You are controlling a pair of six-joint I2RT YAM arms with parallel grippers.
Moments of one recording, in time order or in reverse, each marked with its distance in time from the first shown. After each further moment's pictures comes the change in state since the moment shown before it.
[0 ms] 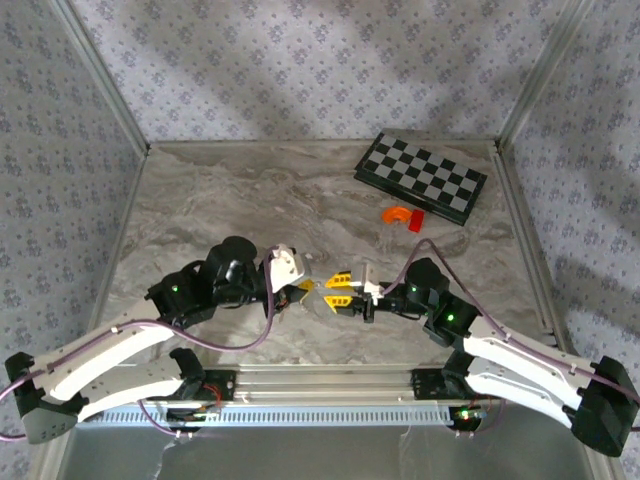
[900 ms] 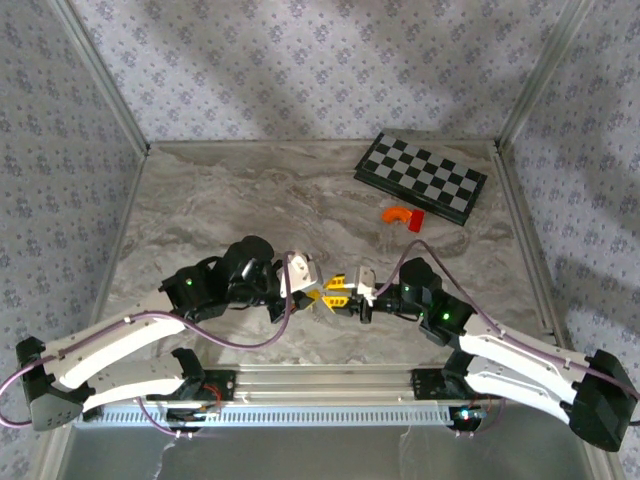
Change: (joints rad) left arm -0.044 0.086 0.049 -0.082 0.012 0.021; right arm 0.009 0.043 0.000 -0.029 0.030 -0.043
